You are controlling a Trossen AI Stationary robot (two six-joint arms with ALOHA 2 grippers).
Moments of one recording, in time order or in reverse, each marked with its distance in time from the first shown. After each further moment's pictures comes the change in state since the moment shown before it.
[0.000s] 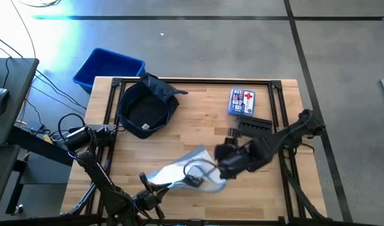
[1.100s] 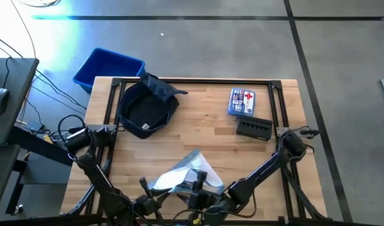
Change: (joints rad) left arm -0.013 0.023 0.000 0.192 -0.011 0.124; right arm 0.157 0.367 -0.137 1.260 0.388 -0.295
